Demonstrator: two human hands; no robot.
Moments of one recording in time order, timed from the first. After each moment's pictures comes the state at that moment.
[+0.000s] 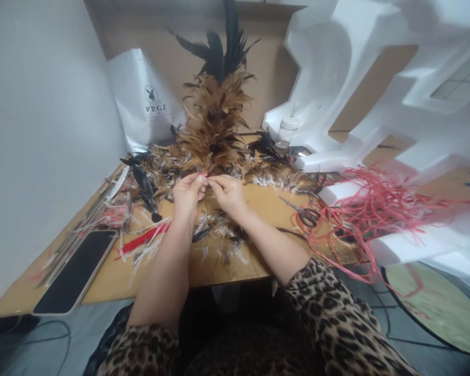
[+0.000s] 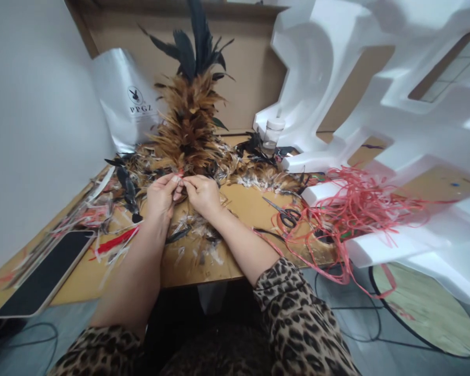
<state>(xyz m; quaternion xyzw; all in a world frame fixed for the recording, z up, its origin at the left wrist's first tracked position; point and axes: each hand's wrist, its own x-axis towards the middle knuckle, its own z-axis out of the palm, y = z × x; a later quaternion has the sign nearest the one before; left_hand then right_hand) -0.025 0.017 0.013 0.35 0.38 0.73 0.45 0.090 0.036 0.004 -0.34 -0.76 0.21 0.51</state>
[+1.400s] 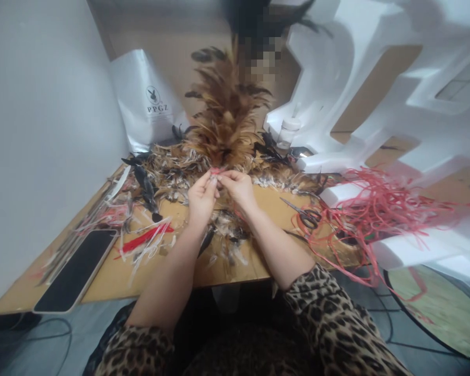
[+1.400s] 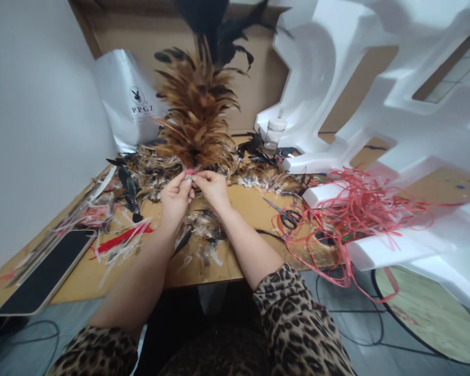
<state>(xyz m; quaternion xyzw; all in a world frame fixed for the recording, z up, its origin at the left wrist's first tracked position) 0.005 0.012 0.000 0.45 0.35 0.73 0.39 0.098 0.045 0.014 -0.31 -0.50 0.55 0.59</state>
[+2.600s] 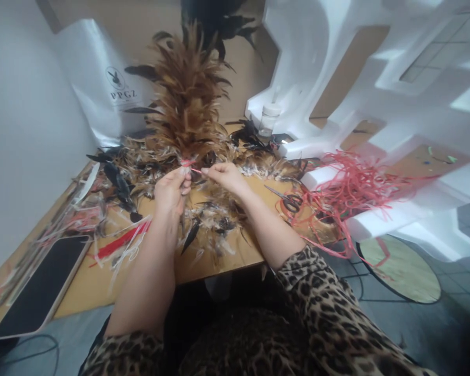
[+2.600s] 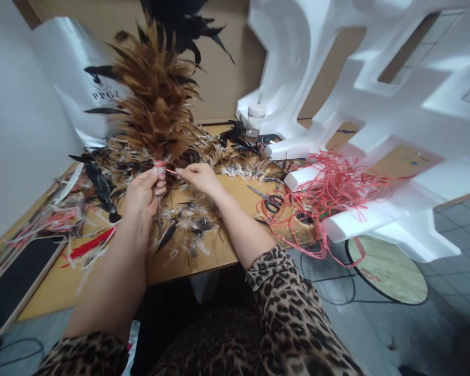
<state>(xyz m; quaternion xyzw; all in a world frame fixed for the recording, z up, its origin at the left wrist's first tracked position) -0.017 0.015 0.016 0.34 0.36 0.71 0.51 0.130 0.053 0.018 -0.40 -0.66 0.45 0.44</state>
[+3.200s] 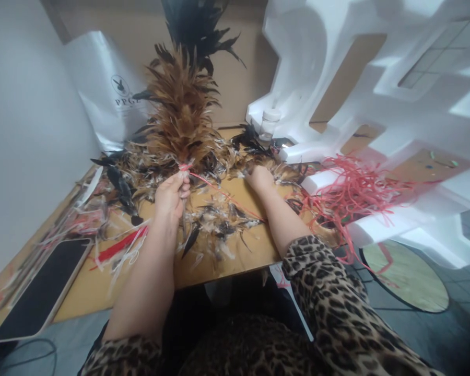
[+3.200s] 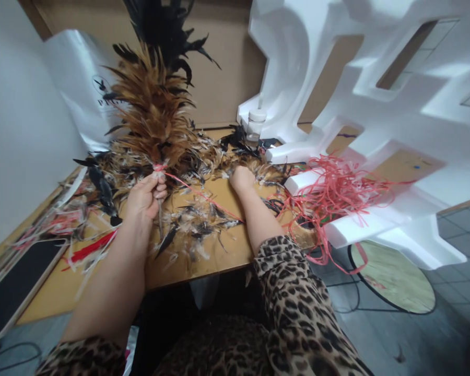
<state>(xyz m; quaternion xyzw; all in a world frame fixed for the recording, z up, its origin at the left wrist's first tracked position) -0.024 0.020 0.012 0.30 0.35 0.70 0.55 0.214 0.110 -0.020 -0.75 -0.64 0.04 0.18</state>
